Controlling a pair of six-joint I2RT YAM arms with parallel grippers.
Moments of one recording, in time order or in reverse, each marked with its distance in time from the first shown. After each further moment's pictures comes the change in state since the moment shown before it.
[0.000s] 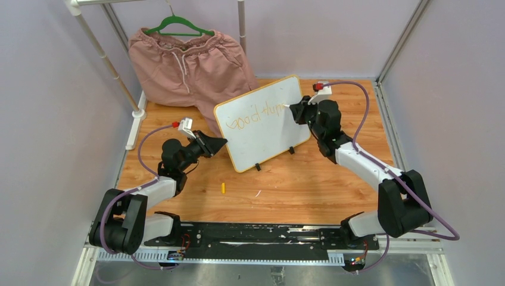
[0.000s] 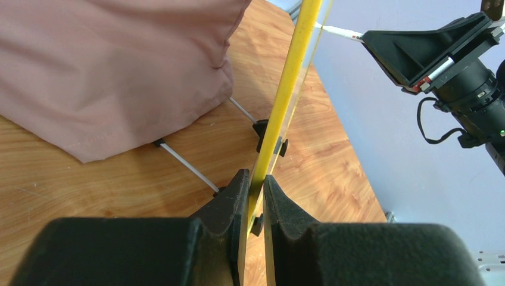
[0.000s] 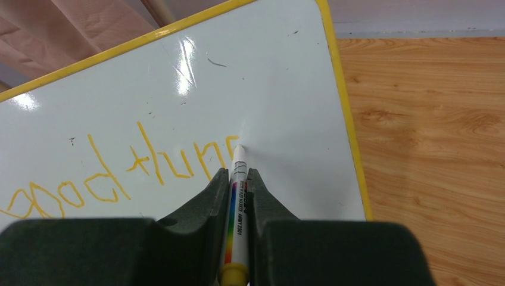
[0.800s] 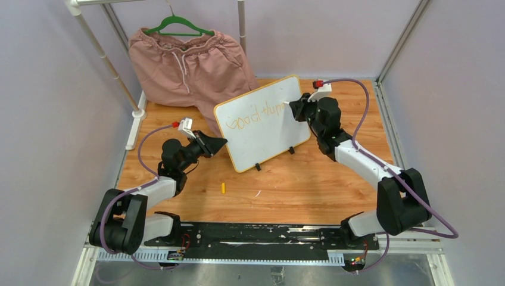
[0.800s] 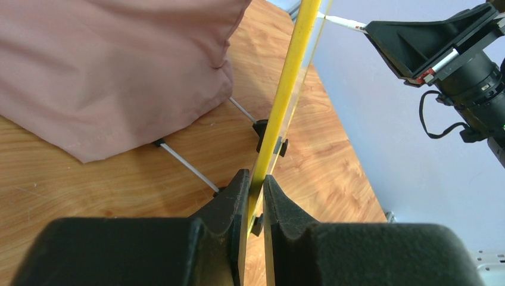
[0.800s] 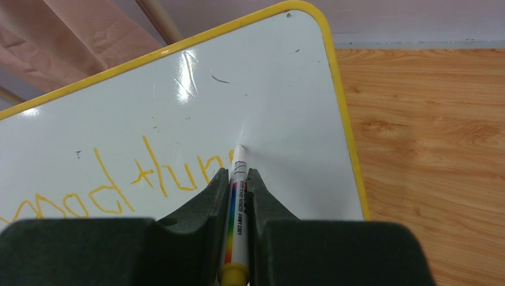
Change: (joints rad) left arm 0.000 0.000 0.000 0.000 0.000 0.000; right arm -0.003 0.018 0.032 0.003 0.000 -0.001
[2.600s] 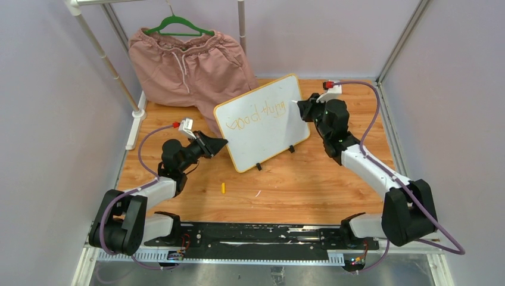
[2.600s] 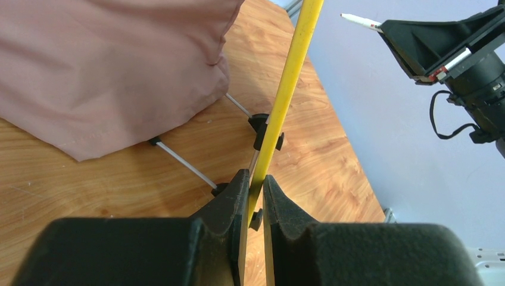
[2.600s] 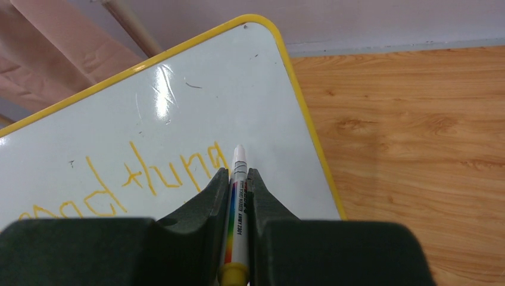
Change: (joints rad) left arm -0.007 -0.007 -0.004 -0.002 0.003 0.000; right arm -0.026 -0.102 -0.049 -0.033 0.029 0.019
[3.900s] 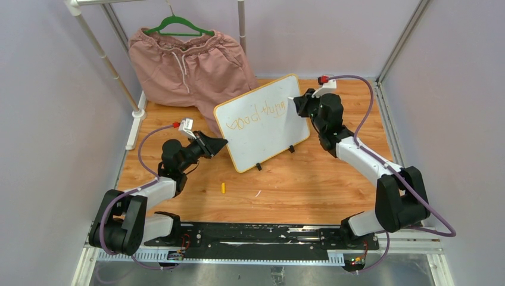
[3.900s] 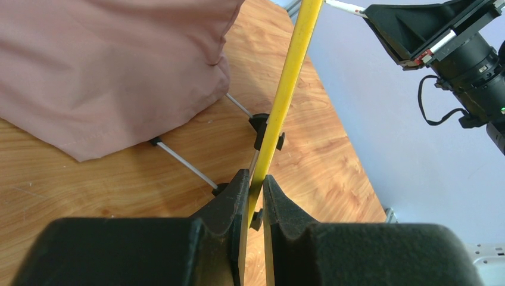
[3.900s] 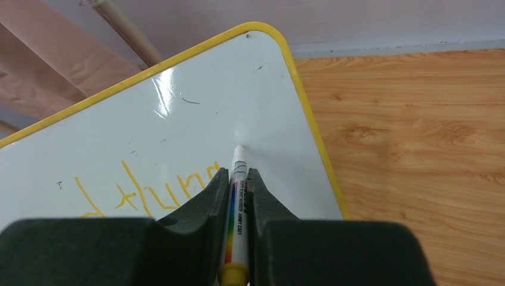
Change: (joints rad) left arm 0.000 -0.001 0.000 0.000 0.000 0.004; right arm -0.007 0.118 0.084 0.024 0.001 0.011
